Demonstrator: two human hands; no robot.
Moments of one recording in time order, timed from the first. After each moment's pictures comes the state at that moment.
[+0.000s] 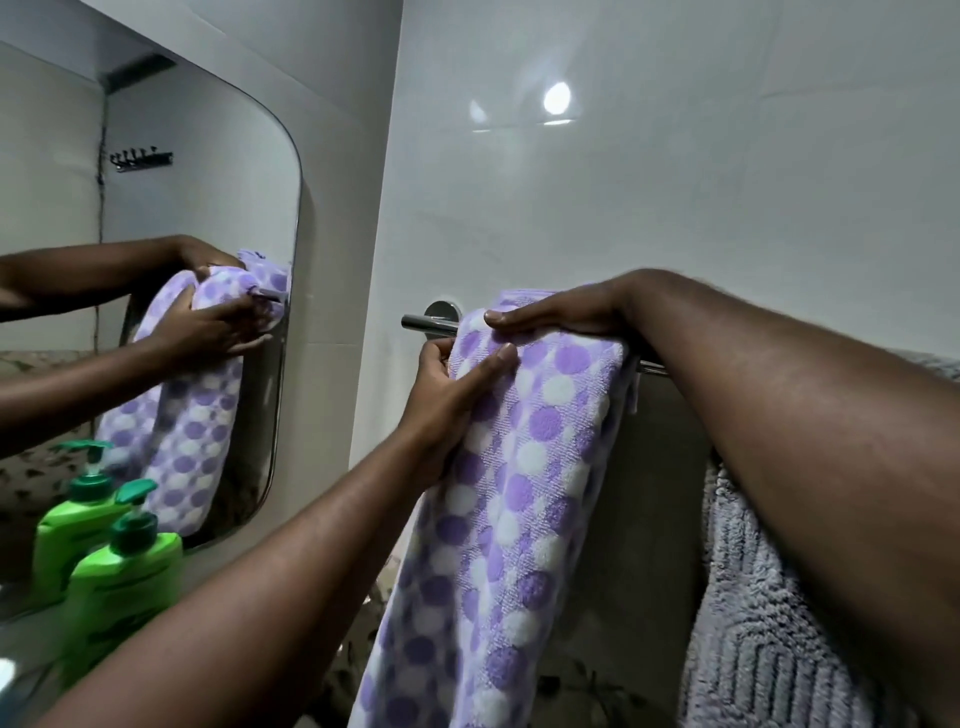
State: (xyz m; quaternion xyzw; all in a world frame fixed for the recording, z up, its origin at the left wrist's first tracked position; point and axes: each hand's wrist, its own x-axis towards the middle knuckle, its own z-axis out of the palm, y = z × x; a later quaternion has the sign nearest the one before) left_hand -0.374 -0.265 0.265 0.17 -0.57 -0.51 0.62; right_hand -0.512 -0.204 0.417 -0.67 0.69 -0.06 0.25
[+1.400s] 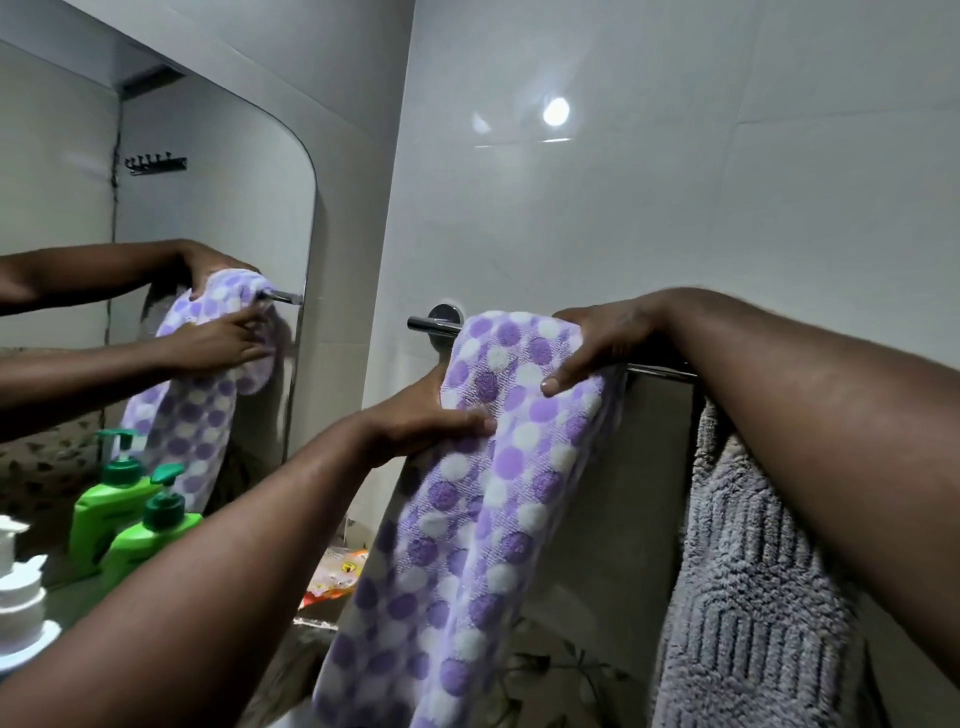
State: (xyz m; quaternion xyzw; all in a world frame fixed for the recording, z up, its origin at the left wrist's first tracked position) left_hand -0.323 -0.269 0.266 0.15 -0.79 -0.45 0.39; right_hand -0.553 -0.195 0.407 -0.77 0.59 -0.05 0.24
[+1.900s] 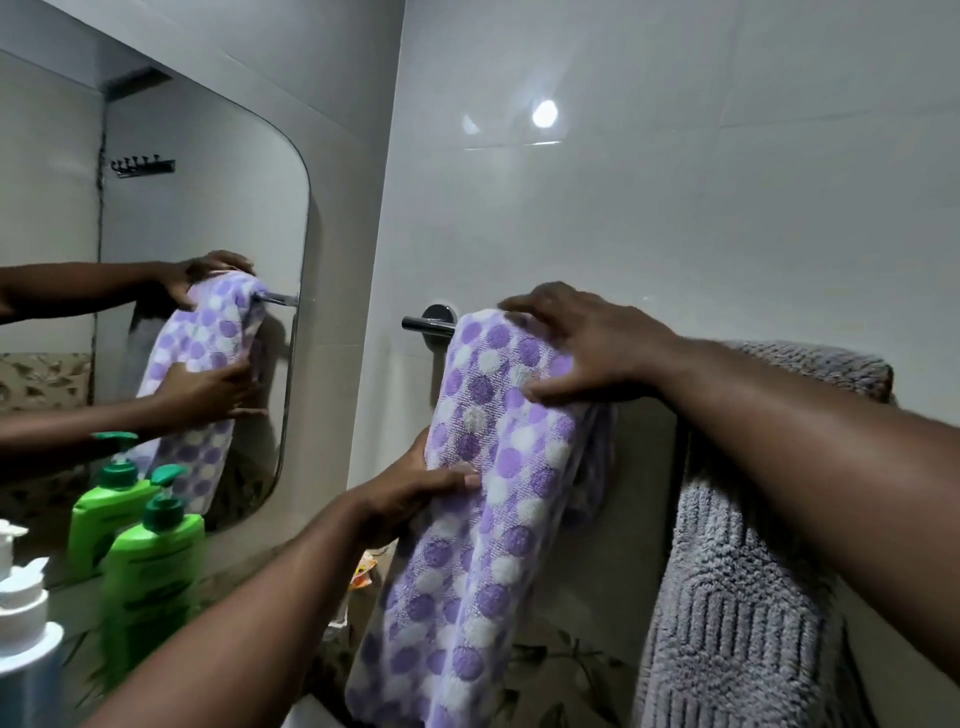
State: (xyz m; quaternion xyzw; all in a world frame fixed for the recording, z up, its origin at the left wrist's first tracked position) left_hand -0.330 -0.267 0.186 0.14 -0.69 -0.59 0.40; right_hand -0.540 -0.163 0.378 -0.78 0.56 -0.10 -0.28
